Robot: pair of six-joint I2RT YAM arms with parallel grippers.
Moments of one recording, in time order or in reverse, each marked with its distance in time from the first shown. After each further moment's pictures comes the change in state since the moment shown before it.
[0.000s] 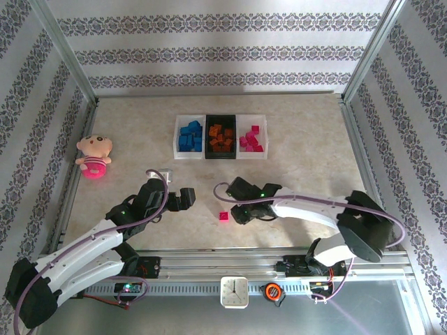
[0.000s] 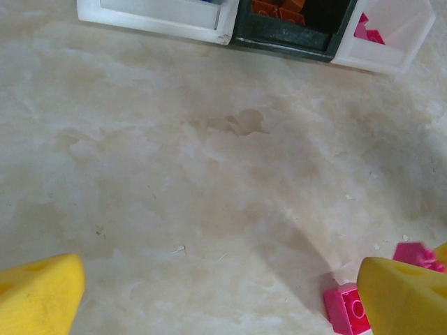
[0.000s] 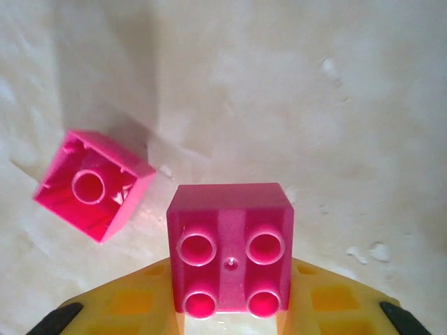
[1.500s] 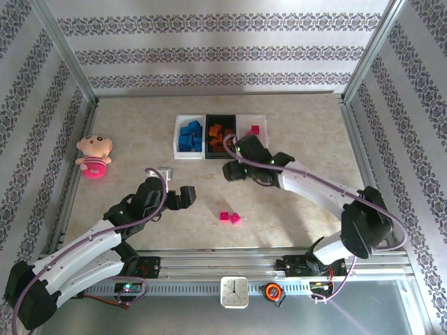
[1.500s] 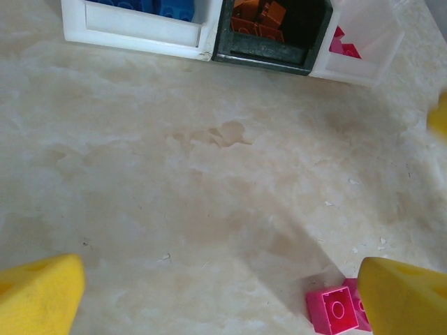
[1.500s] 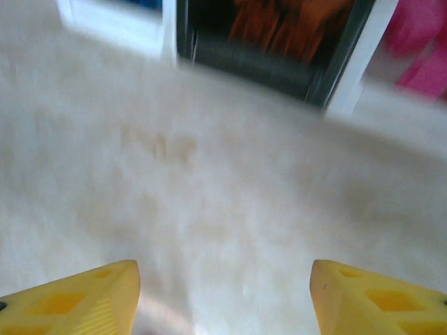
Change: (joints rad) left arm 0.000 -0.024 0.023 -0.004 0.011 0.007; right arm -0.206 0.029 0.229 0.072 -0.021 -0.009
